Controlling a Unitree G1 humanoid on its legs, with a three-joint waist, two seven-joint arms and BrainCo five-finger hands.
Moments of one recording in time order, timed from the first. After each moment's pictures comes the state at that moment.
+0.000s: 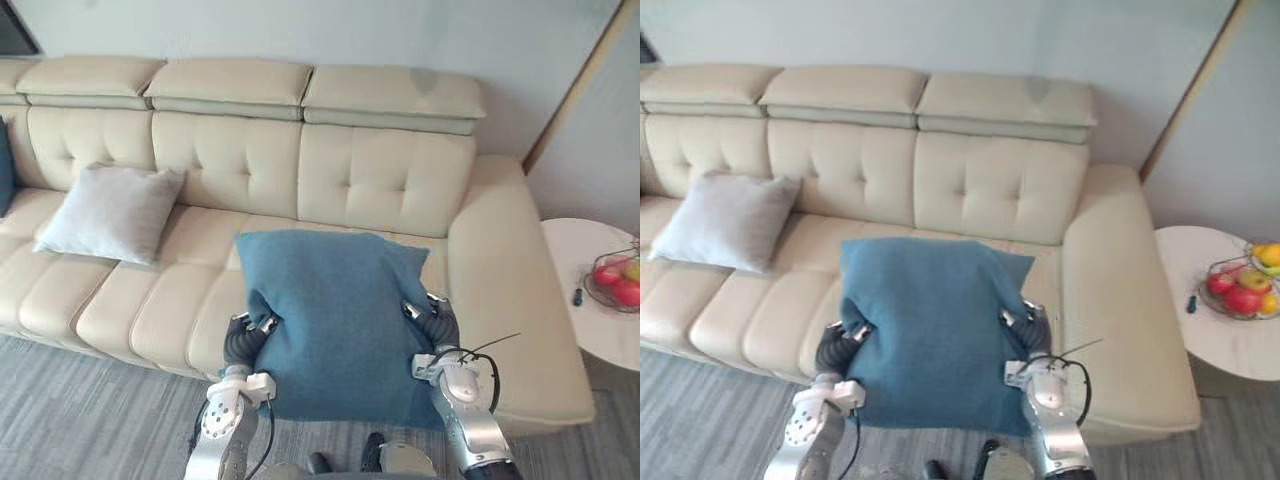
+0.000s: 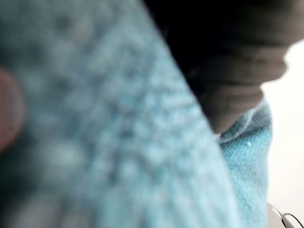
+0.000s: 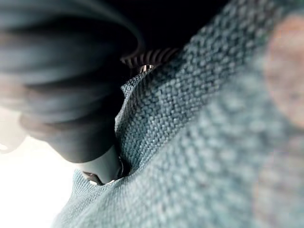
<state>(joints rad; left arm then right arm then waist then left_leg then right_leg) 0.27 0.11 -0.19 -0.05 -0.39 -0.12 0.17 0.10 -0.09 0.09 0.07 0.11 -0.09 -0.17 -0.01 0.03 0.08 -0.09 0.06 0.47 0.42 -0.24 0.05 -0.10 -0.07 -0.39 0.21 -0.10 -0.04</state>
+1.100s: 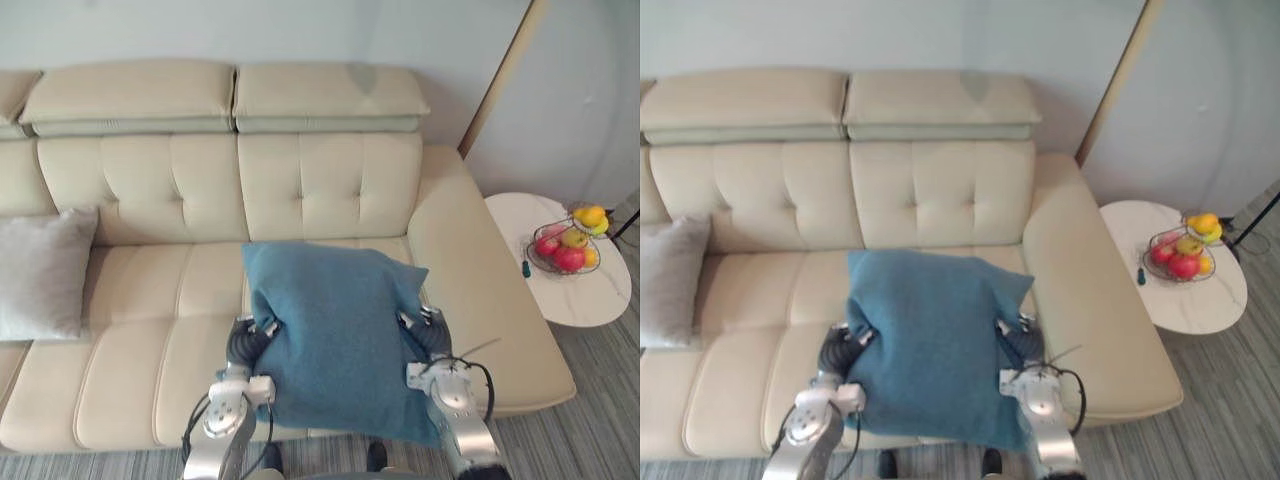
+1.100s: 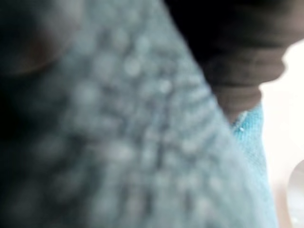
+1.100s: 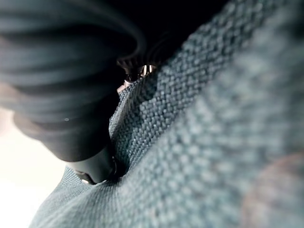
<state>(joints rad) 0.13 0.15 -0.21 0.02 -0.25 -0.11 0.25 -0.01 -0.06 0.09 0.20 0.03 -0.08 -0.23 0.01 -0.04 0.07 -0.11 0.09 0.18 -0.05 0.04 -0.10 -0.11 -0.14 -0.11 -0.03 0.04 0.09</state>
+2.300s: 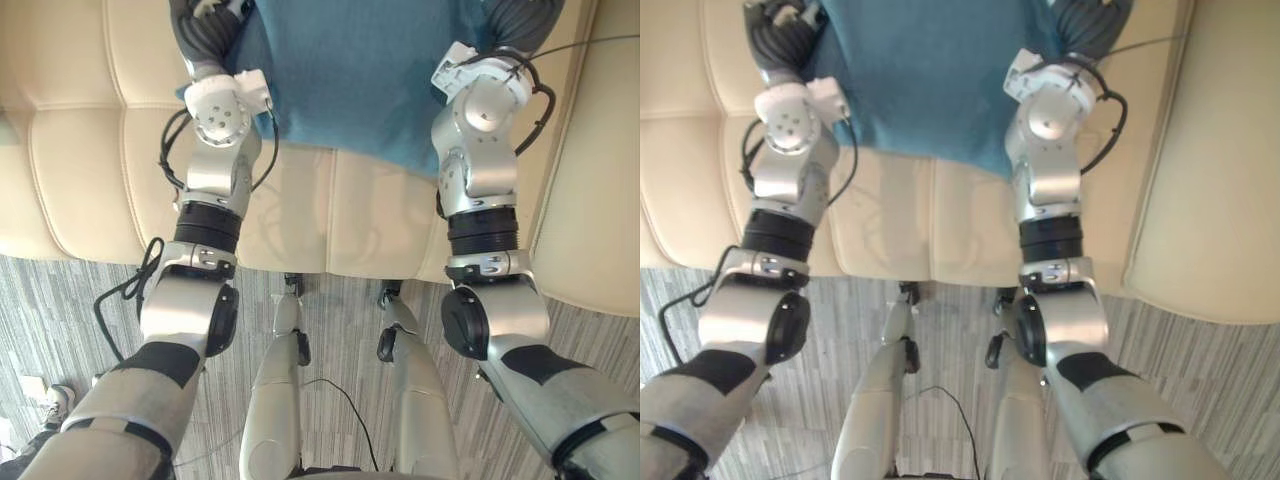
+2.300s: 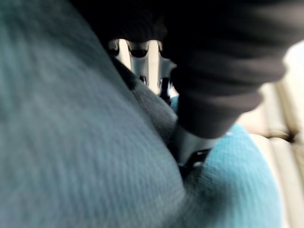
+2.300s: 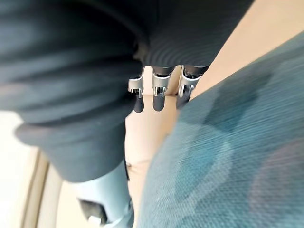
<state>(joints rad) -1.16 0.18 0.07 0.66 -0.22 -0.08 0.50 -1.20 -0.13 -0.16 0.45 0.06 -0.03 -0.60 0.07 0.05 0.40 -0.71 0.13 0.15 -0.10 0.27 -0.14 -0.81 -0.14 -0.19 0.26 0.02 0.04</state>
